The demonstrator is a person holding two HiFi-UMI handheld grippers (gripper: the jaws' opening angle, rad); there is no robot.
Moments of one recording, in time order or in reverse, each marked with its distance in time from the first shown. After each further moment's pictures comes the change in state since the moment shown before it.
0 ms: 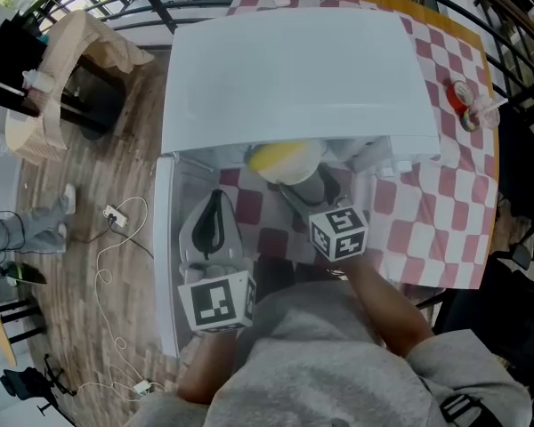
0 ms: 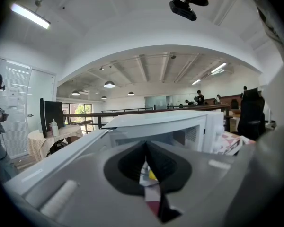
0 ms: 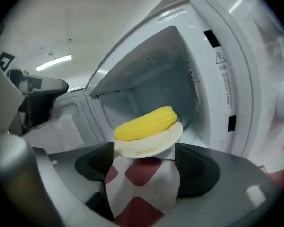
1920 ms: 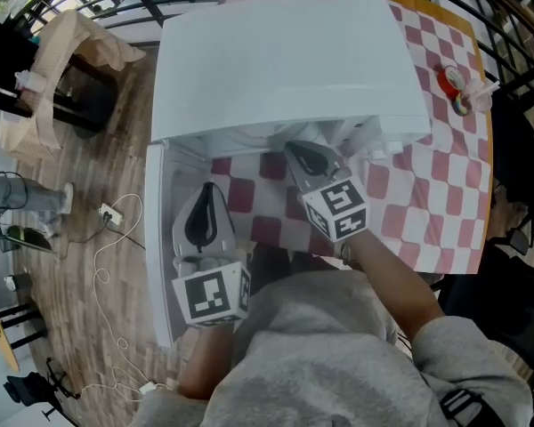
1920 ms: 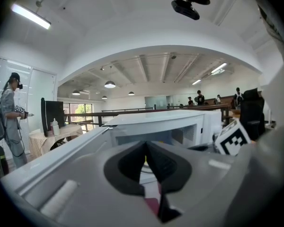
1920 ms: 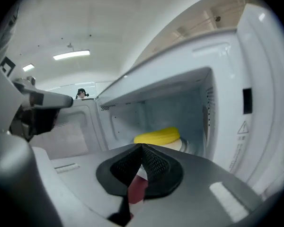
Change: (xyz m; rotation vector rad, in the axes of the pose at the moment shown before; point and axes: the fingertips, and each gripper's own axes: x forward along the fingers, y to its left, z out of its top) left arm -0.011 -0.002 -0.005 -0.002 0.003 0.007; right arm -0.009 0.014 0.058 -0.200 -0.068 0.063
